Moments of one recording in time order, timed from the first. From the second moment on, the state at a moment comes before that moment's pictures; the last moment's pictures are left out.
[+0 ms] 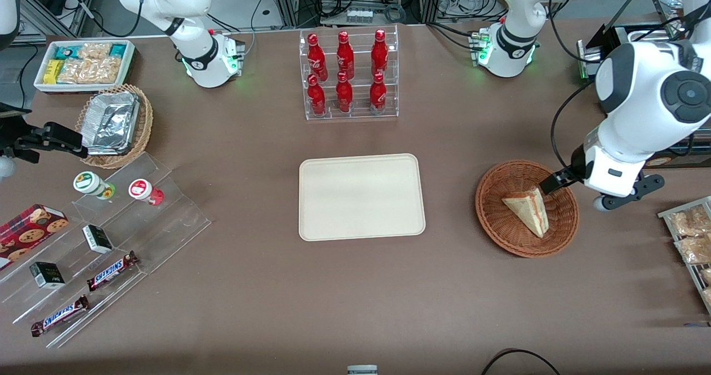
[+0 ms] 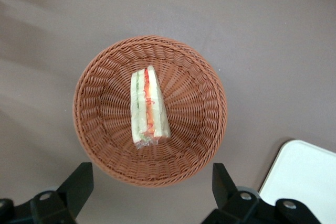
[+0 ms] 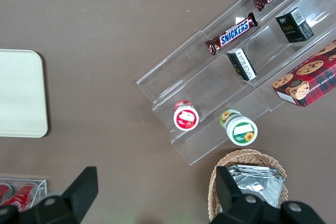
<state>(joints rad) -0.06 0.08 -0.06 -1.93 0.03 2.03 -0.56</state>
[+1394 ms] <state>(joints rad) -0.06 0.20 -0.05 -2.21 0.03 2.41 -0.66</state>
